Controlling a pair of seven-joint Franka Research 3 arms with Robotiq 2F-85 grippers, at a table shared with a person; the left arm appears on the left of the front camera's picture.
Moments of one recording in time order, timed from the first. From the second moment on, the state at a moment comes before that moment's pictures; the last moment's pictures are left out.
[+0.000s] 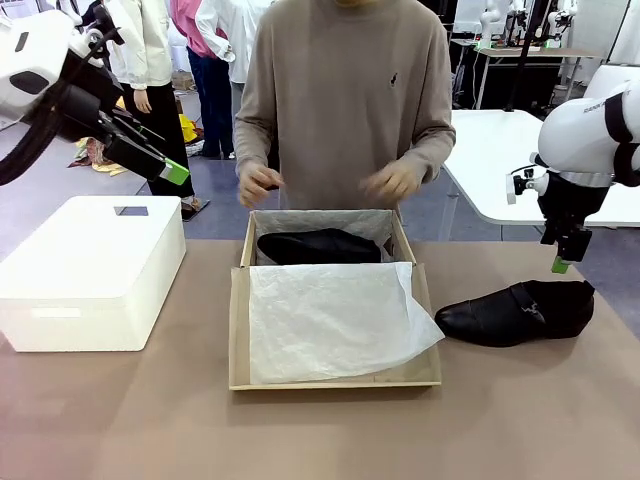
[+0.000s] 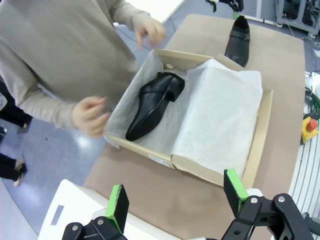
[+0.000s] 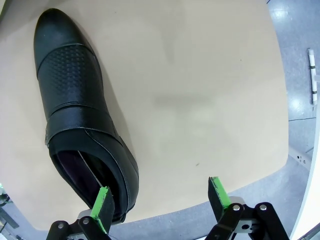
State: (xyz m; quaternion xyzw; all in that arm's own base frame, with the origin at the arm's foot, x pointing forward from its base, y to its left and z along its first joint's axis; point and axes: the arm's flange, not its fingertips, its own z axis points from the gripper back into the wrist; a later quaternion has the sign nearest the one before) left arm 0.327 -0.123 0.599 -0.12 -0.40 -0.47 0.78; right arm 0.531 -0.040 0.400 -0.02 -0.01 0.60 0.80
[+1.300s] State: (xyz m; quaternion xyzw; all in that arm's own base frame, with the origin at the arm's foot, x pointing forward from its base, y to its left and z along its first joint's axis) left arm 0.327 -0.123 0.599 -0.12 -0.40 -0.47 0.78; right arm 0.527 -0.046 0.364 0.01 0.01 0.61 0.79
